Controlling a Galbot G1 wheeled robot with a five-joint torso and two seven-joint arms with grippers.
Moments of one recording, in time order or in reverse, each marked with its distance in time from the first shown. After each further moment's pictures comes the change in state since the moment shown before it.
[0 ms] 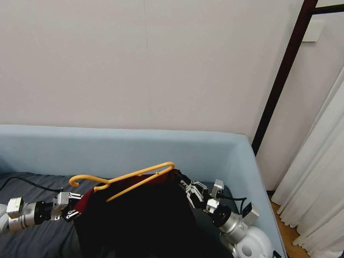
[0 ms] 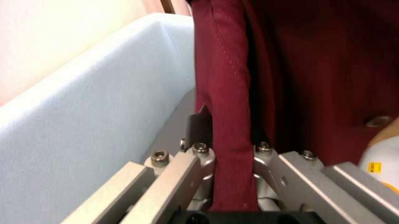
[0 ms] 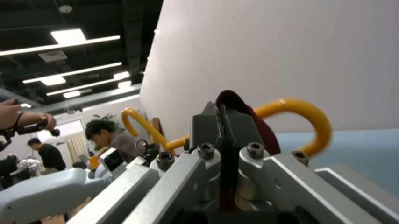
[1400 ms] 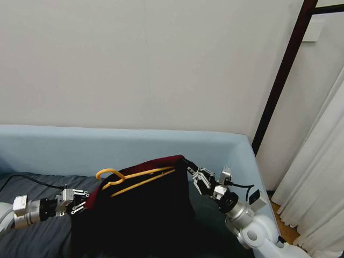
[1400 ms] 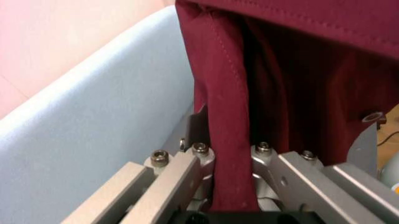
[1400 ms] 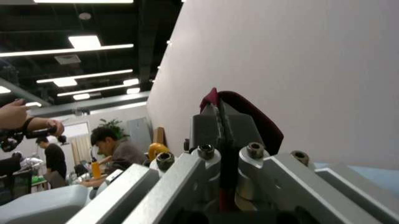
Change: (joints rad) left arm -0.014 -0.019 0.022 -0.023 0.065 0.010 -0.112; right arm 0.088 -0.027 -0.016 0.018 0.037 0.035 -0.010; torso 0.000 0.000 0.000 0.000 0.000
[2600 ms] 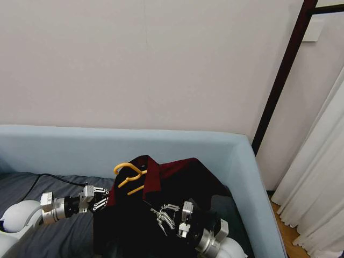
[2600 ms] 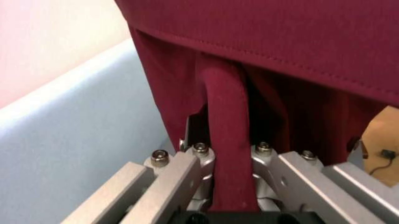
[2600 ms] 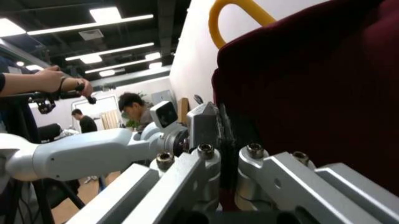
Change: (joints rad) left arm -0.149 -0.059 0.194 -0.008 -0.033 0.039 -0.027; right arm -0.007 0.119 -0.233 -0.150 -0.175 0.070 -0.046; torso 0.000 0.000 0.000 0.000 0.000
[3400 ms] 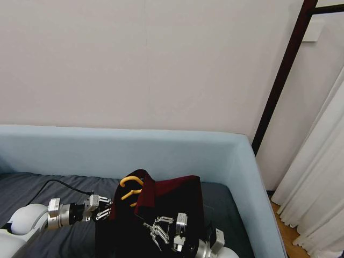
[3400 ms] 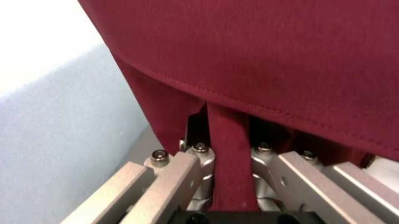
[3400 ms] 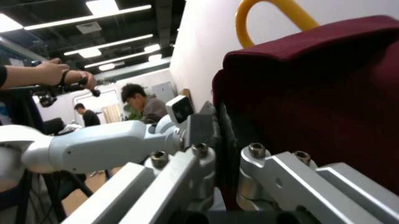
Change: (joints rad) left arm -0.033 -0.036 0.044 0.054 0.055 -0.007 0.066; right arm -0.036 -0.020 -0.040 0.035 -0.031 -0.001 0.052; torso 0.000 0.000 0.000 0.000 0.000
